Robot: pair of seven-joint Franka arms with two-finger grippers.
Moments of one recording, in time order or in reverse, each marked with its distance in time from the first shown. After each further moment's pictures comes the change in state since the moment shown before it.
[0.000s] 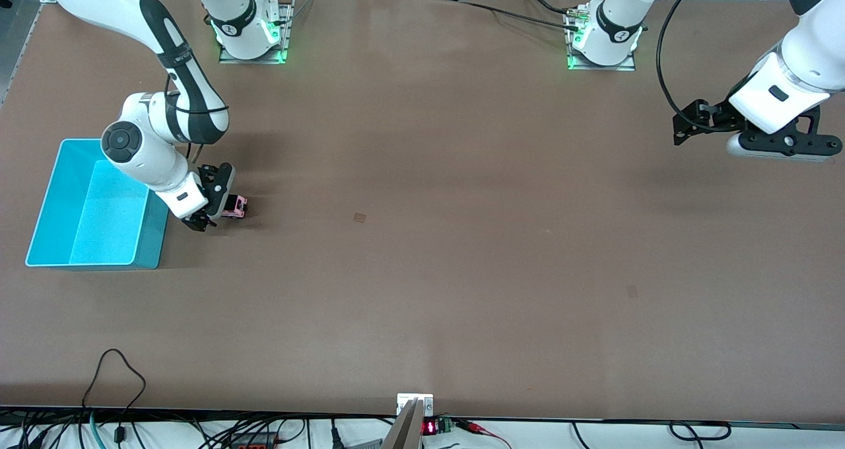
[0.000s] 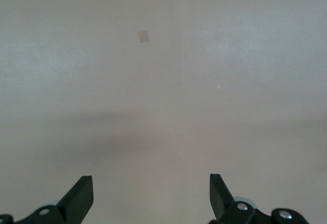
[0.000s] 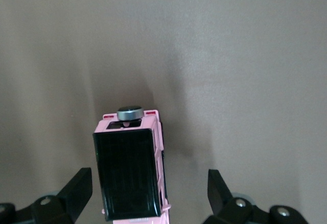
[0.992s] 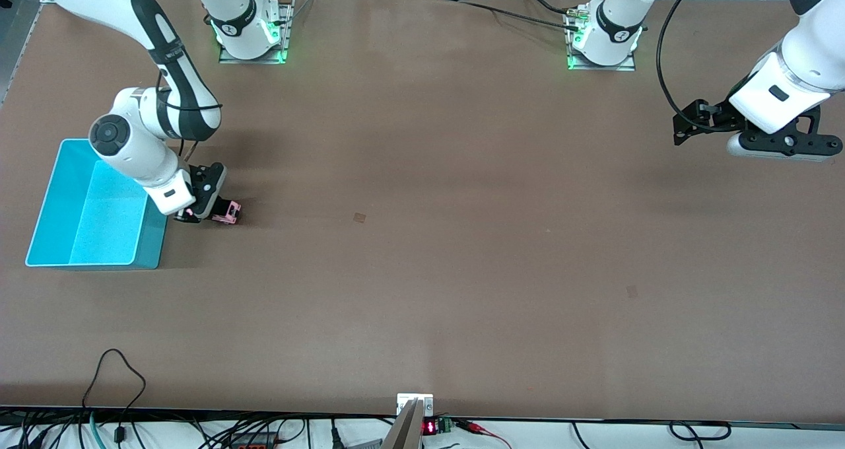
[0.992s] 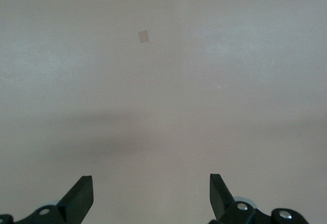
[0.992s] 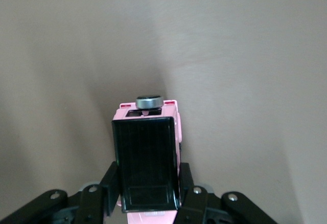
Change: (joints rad) left arm 0.000 0.000 0.000 0.001 0.000 0.000 0.000; right arm -0.027 -0.055 -0.001 -0.013 0.003 -0.004 0.112
